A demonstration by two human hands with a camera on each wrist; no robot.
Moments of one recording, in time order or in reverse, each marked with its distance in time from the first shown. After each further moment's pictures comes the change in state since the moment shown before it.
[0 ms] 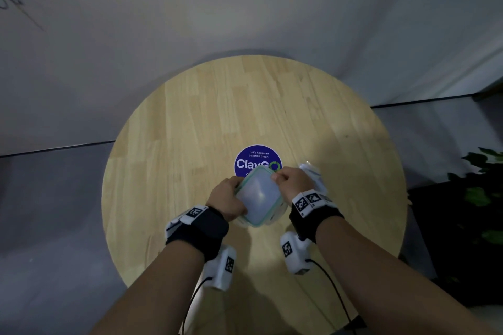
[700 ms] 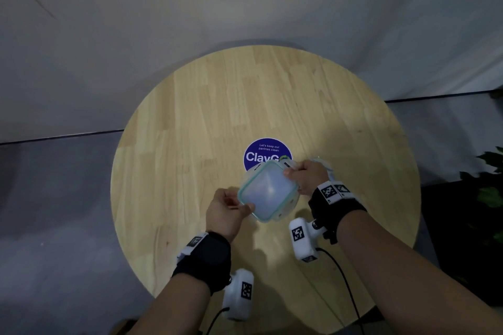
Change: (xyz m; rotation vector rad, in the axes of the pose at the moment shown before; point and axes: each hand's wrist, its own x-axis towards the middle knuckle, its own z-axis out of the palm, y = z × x) left_hand -0.034 -0.032 0.032 -0.738 0.323 -0.215; right_hand 0.023 0.019 0.005 0.338 -0.037 0.130
